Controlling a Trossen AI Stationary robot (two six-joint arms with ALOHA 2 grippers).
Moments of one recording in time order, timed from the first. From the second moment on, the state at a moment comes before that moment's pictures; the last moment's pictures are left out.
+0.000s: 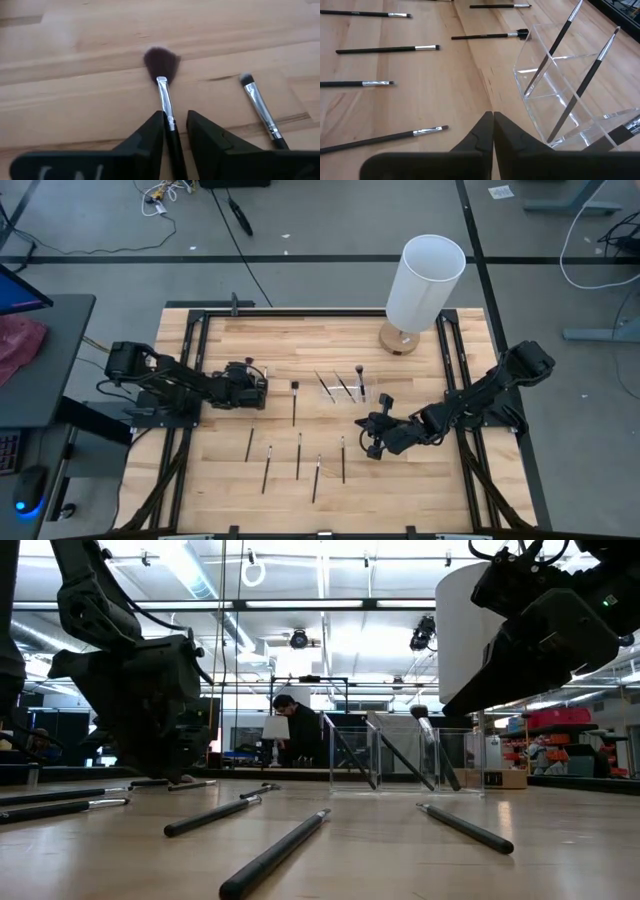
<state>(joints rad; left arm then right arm) 0.00 1.57 0.39 -0.27 -0.80 -1.36 0.48 1.50 0.62 0.11 0.65 0.38</state>
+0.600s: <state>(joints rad) -0.02 1.56 0.39 -0.28 -0.78 -1.33 0.51 1.50 0.62 0.11 0.65 0.37</state>
